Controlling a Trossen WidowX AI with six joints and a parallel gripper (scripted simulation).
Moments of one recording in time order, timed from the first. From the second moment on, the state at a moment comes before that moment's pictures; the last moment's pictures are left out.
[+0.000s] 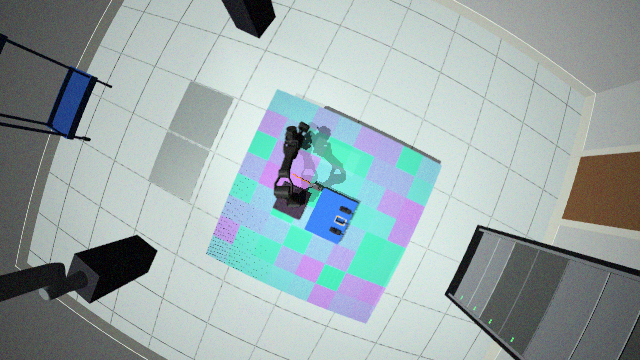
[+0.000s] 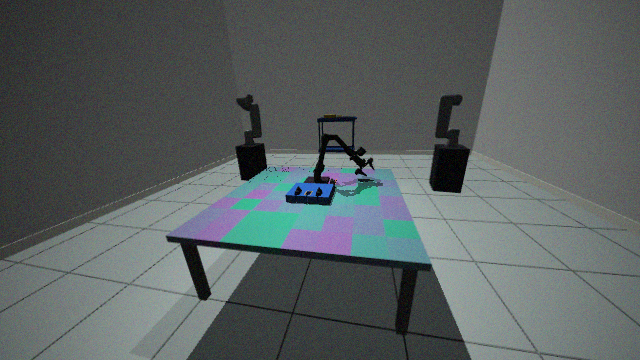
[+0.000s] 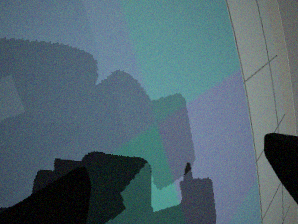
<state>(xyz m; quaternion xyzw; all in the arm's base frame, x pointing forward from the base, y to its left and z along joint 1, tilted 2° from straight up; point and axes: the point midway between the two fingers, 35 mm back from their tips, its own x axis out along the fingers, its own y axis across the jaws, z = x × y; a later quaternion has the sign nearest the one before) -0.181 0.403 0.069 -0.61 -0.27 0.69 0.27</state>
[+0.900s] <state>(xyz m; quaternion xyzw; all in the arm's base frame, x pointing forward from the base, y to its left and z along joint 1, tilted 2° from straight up) 0.043 0.234 0.098 -0.74 -0.08 0.67 0.03</state>
